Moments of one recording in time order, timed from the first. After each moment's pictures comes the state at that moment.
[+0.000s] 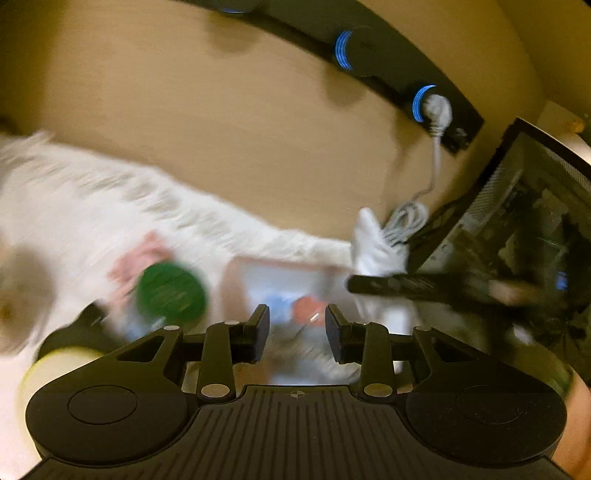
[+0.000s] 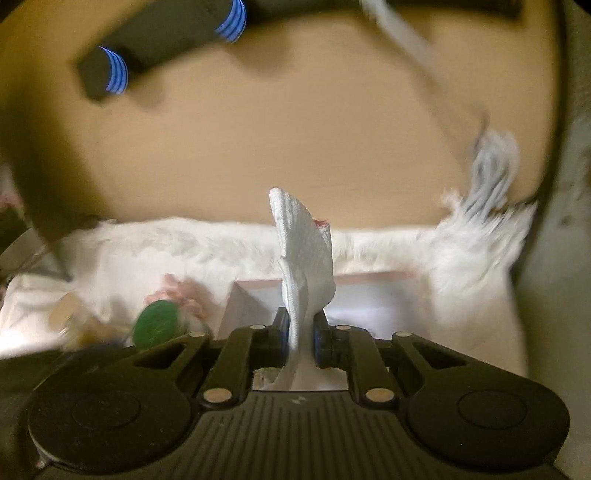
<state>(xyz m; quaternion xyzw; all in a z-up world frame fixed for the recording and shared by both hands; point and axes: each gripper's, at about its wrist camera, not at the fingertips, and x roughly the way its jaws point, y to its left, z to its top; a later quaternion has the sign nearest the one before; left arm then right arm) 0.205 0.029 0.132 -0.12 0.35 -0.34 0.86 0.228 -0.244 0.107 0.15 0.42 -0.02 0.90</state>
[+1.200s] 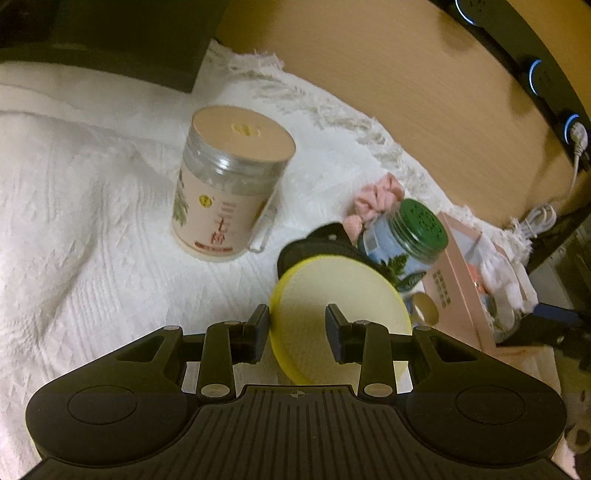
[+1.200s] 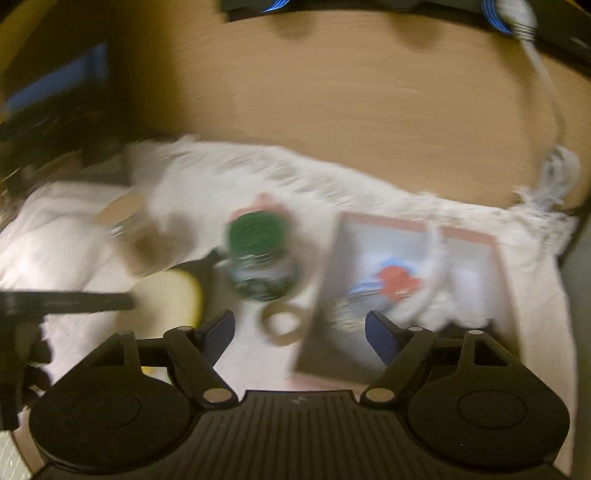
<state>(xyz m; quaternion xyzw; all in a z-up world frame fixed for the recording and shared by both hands) 0.207 0.167 0.051 -0.14 0.42 -0.19 0.88 0.143 -0.104 0.124 0.02 0.39 0.08 0.92</state>
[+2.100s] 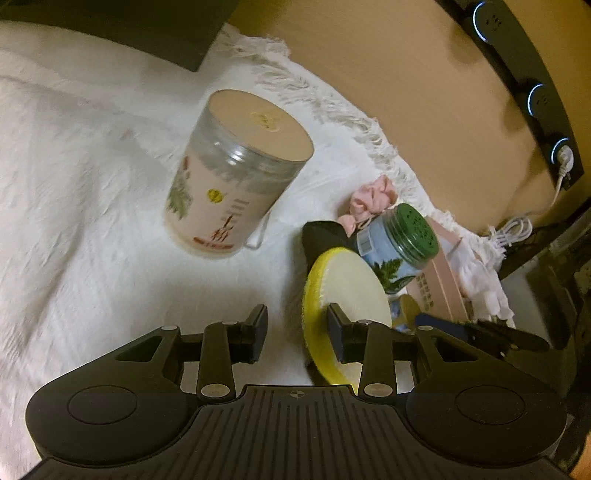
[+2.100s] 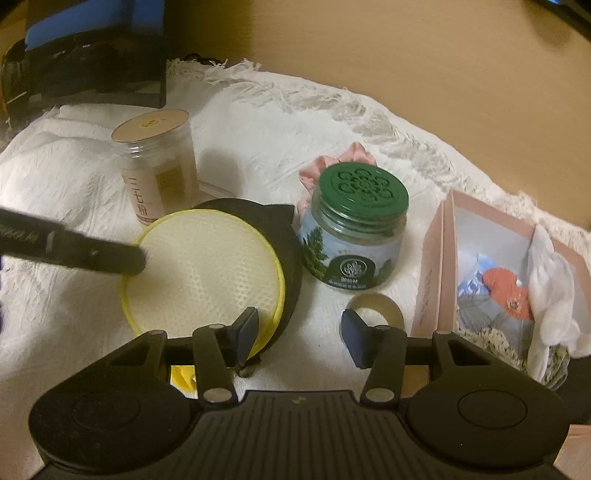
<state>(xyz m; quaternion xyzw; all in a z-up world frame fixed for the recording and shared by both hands) 0.232 0.192 0.040 -0.19 0.44 -0.24 0.85 0.190 -0.031 0.051 -0.05 0.42 0.08 0.90</state>
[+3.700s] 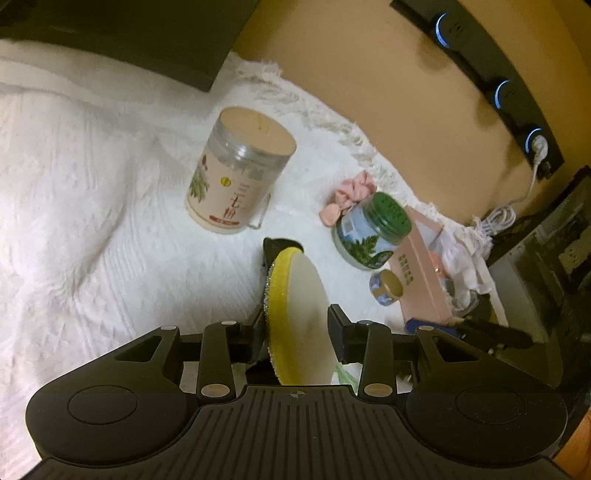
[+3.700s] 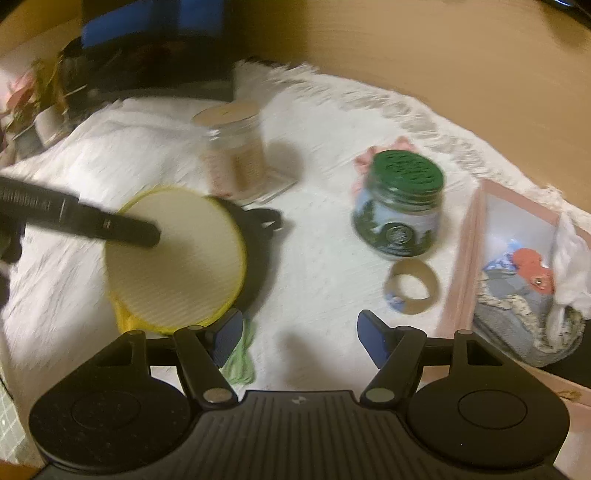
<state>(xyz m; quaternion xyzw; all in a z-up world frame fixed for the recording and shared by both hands) 0.170 0.217 0.072 -0.18 0.42 -0.23 0.86 0.141 -0.031 0.065 -0.04 0.42 0.18 0.89</state>
